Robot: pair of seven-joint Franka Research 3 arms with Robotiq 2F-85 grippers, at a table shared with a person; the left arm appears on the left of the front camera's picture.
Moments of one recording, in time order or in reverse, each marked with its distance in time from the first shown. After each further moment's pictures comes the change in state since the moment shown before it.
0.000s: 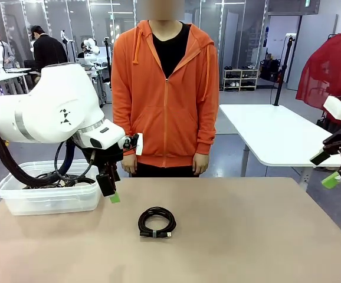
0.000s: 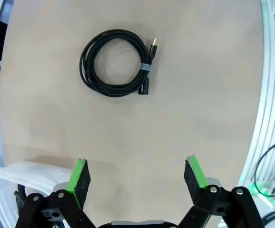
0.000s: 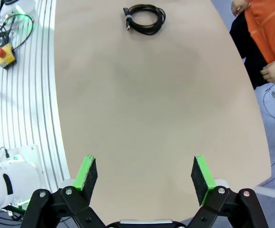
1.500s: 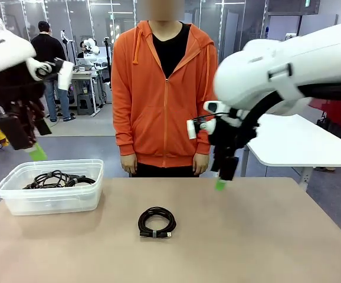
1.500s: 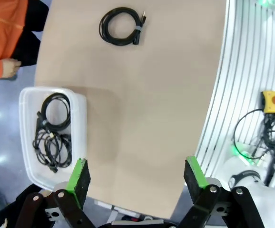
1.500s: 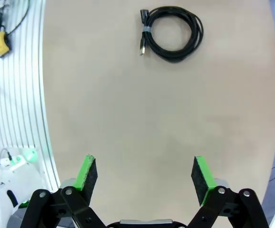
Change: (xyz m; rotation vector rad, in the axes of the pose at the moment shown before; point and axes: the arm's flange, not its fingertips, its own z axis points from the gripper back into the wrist) left arm -0.062 -0.082 0.201 0.128 0.035 0.053; right arm 0.198 -0.021 -0.175 0.151 0.367 0.117
